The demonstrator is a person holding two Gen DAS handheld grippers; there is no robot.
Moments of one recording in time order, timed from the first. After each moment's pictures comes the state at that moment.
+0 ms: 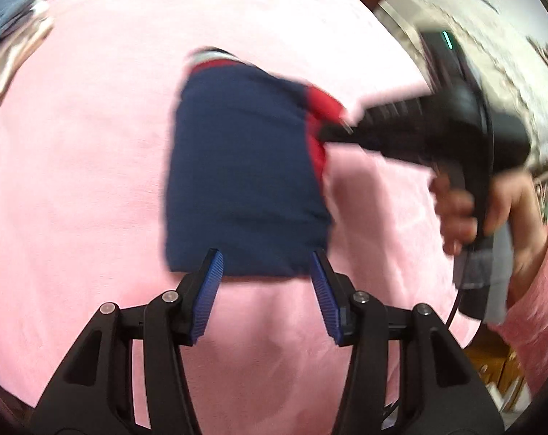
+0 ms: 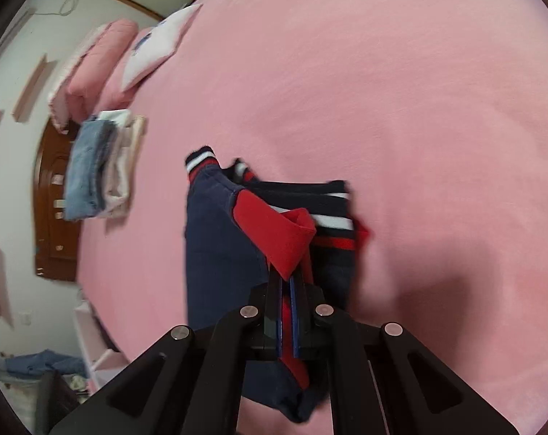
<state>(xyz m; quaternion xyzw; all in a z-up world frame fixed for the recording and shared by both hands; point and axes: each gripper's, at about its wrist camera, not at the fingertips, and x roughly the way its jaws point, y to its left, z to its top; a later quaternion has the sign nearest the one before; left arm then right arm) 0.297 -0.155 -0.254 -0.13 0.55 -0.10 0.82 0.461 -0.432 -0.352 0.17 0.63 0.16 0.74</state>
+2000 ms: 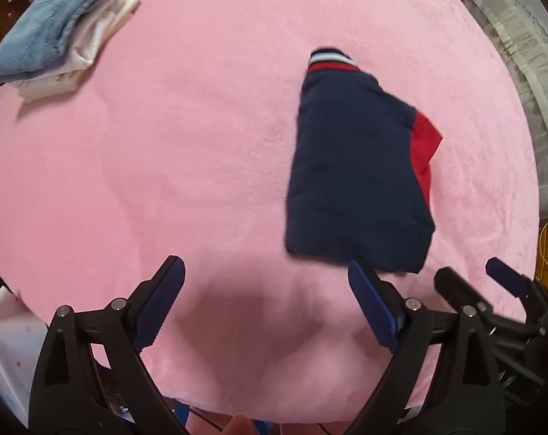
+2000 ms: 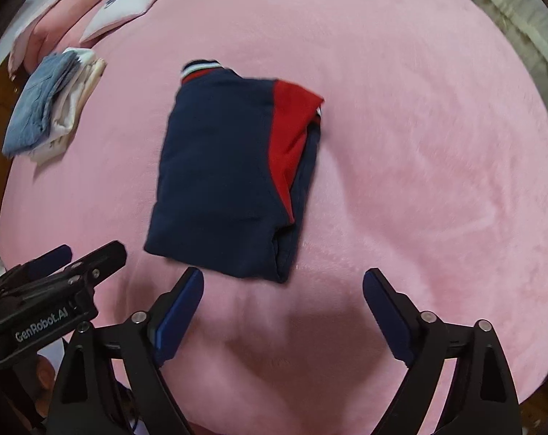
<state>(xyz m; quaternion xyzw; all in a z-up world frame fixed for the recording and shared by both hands) 0.294 -0.112 -0.250 -0.08 0.62 0.07 0.78 0.303 -0.390 -0.270 0.01 0.64 0.07 0.77</state>
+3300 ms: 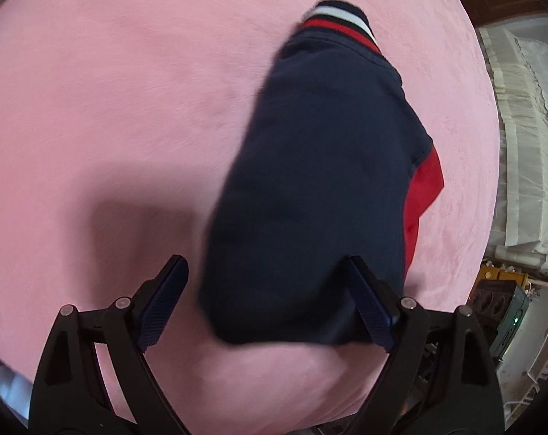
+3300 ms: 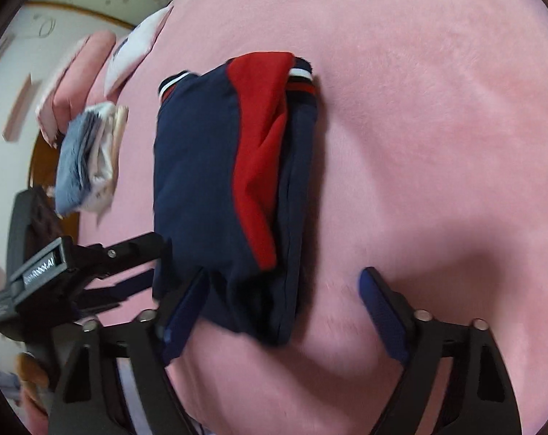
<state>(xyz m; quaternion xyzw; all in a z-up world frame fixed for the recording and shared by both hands) 0.375 -0.109 -0.344 -0.27 0.67 -0.01 0.69 0.361 -0.446 -0.385 0.24 0.63 0.16 0.72</state>
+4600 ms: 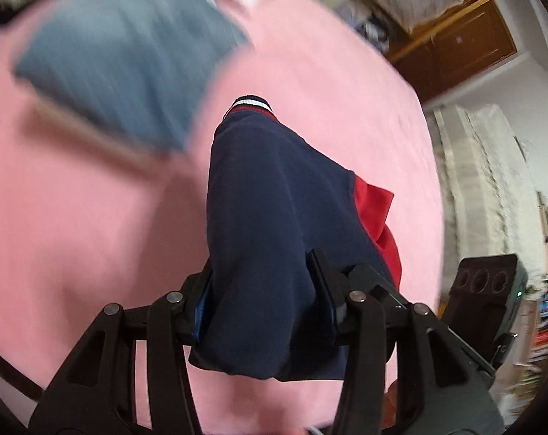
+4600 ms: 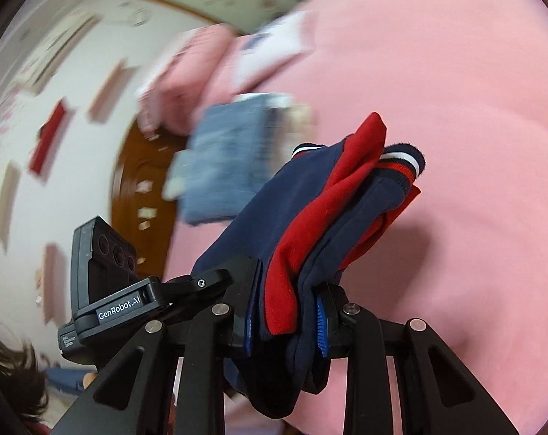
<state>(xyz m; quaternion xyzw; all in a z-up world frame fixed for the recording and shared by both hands) 0.372 0.288 -0.099 -0.29 0.50 -0.02 0.81 0.404 -0.041 -0.192 0.28 0.51 0.34 0.74</state>
